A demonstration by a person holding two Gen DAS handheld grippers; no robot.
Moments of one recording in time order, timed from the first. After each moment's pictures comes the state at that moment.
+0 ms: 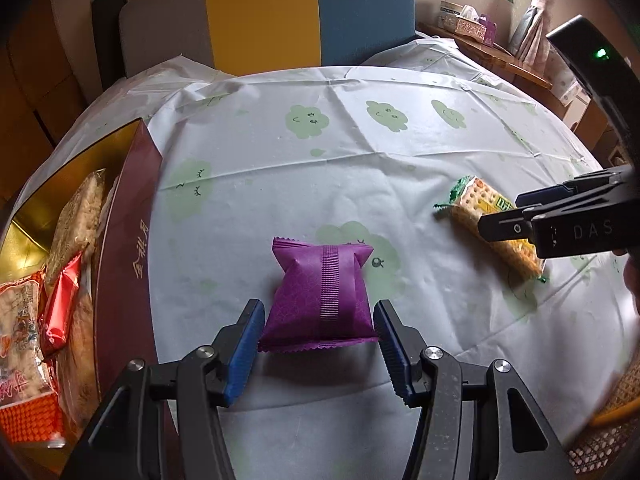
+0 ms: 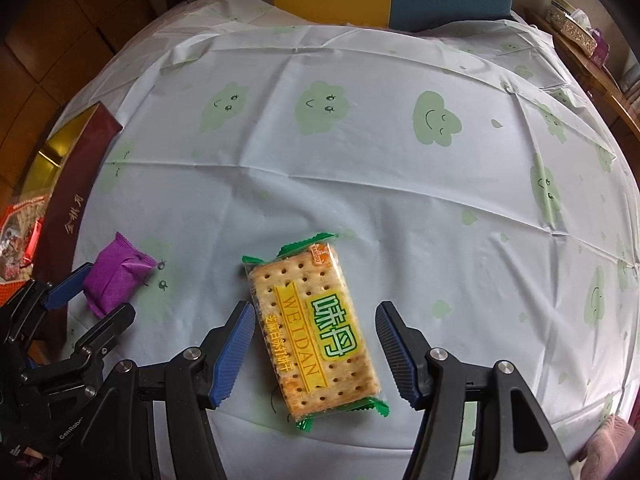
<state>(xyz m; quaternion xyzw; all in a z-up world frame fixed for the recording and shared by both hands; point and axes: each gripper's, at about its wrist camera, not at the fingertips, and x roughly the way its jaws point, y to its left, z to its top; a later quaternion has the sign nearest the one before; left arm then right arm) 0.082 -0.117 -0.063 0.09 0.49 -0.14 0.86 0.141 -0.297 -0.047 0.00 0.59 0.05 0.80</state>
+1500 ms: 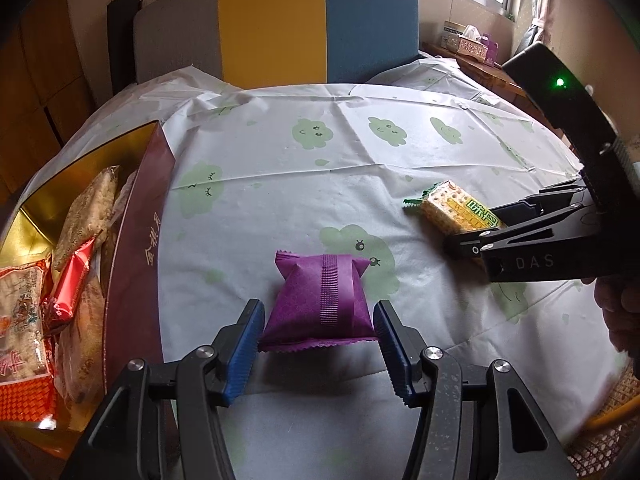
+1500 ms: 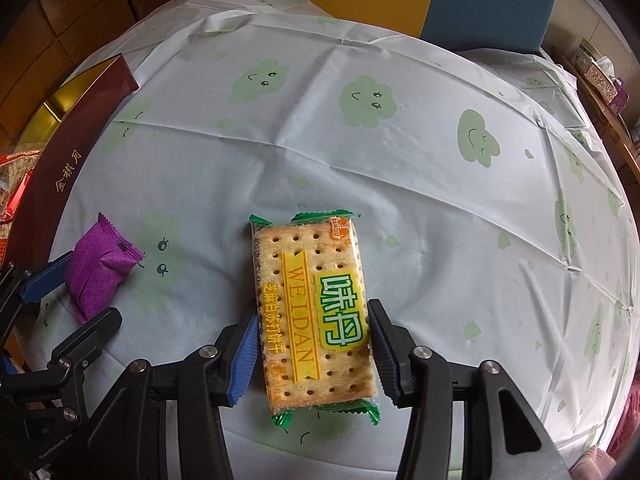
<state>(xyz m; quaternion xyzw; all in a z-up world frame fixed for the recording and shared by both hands) 0.067 -0.109 -0.056 0.07 0.45 -0.14 0.88 0.130 -0.257 -0.071 -0.06 0.58 0.08 0.81</state>
